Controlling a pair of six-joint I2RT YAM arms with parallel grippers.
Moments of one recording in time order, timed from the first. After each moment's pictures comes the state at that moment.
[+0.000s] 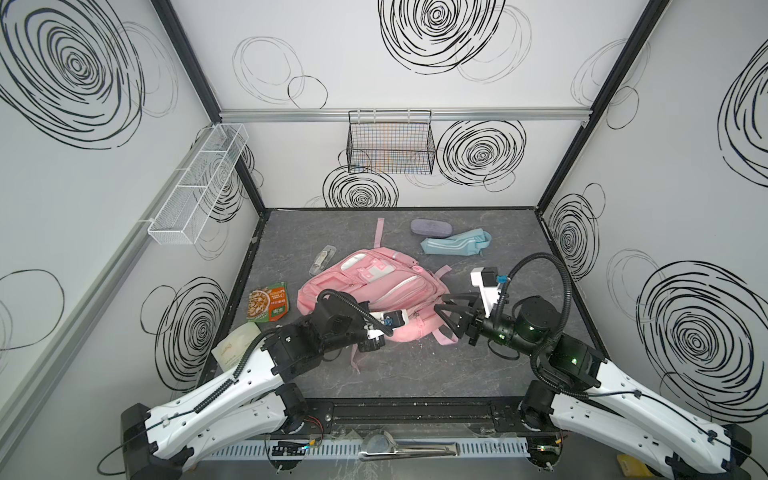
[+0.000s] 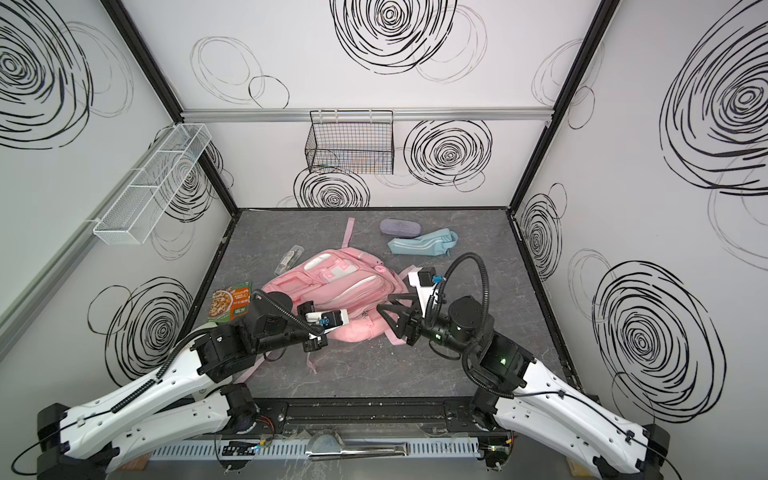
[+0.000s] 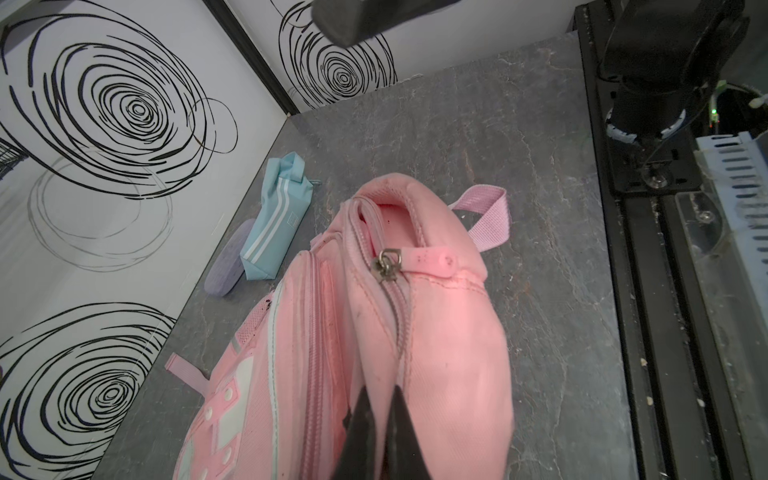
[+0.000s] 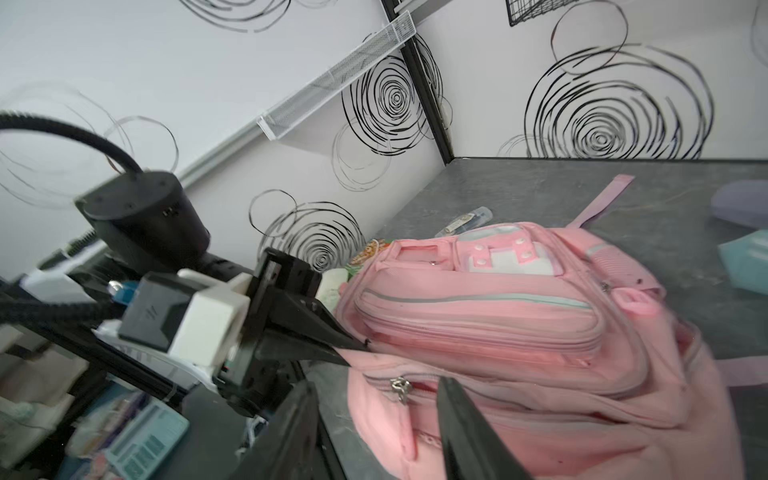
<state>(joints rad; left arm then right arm) -0.86 0.83 0.75 -0.38 0.14 0.52 0.92 0.66 0.67 -0.16 -0.13 0.45</state>
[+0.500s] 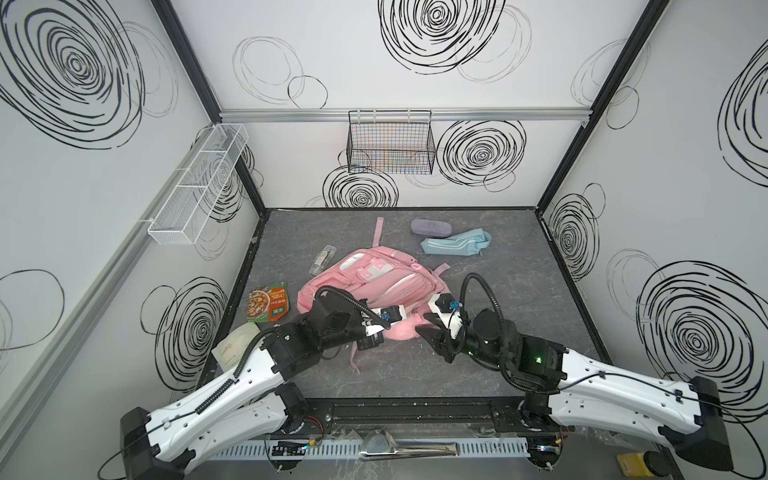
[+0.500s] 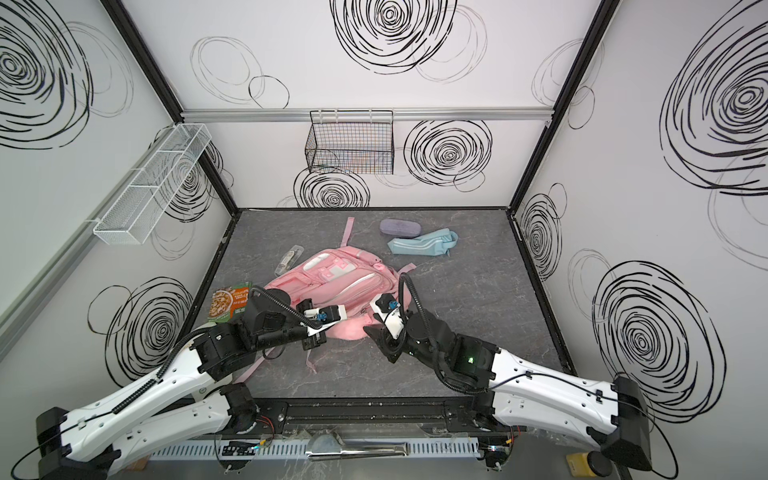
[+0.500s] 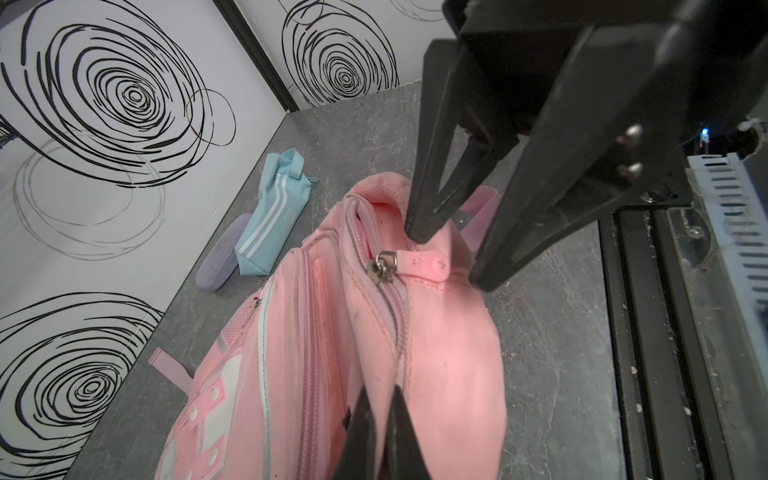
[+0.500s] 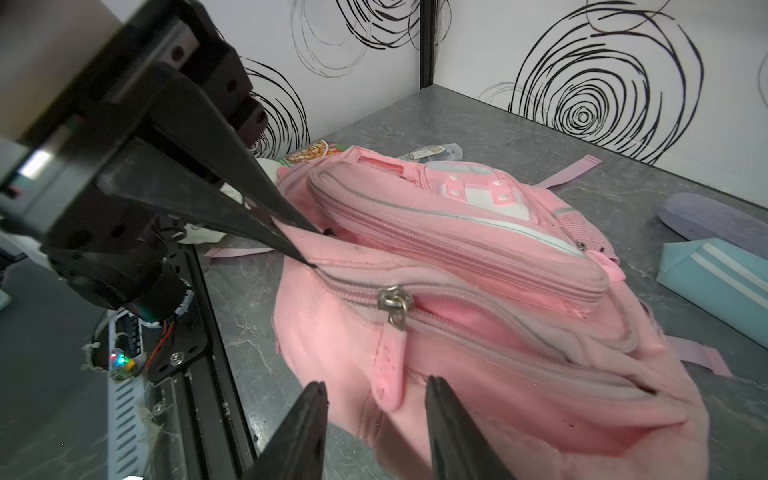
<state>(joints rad) -0.83 0.83 0.74 -0.38 0.20 0.49 1.13 0.86 0.62 -0.15 0.14 0.17</state>
